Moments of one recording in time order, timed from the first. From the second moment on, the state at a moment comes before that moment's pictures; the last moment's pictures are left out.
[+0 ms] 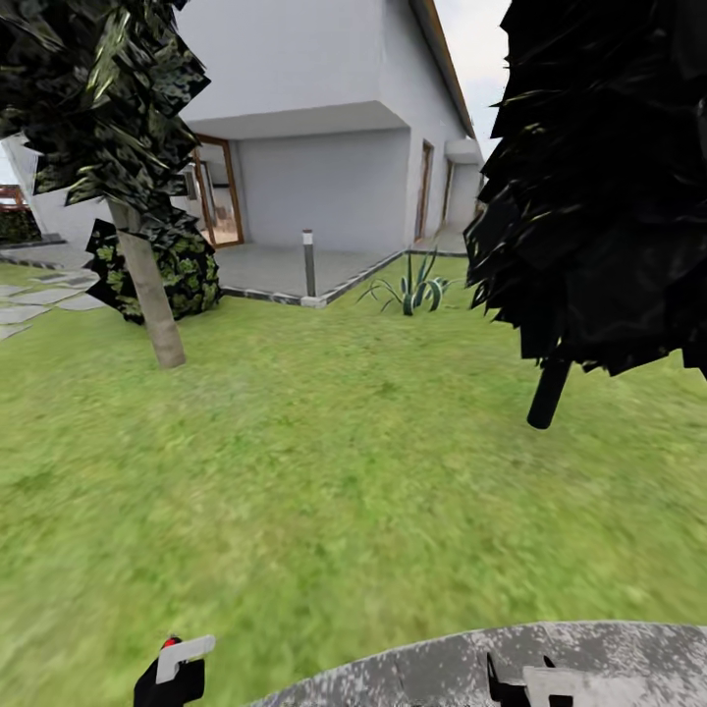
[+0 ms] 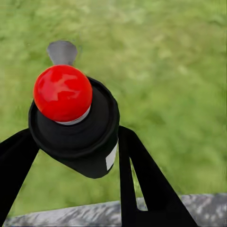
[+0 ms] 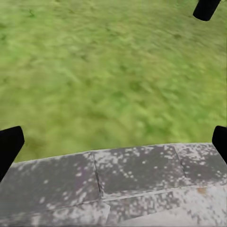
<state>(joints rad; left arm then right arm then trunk) -0.28 0.05 0.05 -0.41 0.08 -0.33 0.18 -0.23 -0.04 -0.13 -0.34 0.20 -0.65 -0.15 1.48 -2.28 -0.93</state>
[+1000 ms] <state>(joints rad) -0.29 0.05 0.05 -0.41 0.08 -0.33 0.18 -0.23 -0.02 -0.13 -0.34 0.30 -0.65 -0.16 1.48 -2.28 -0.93</state>
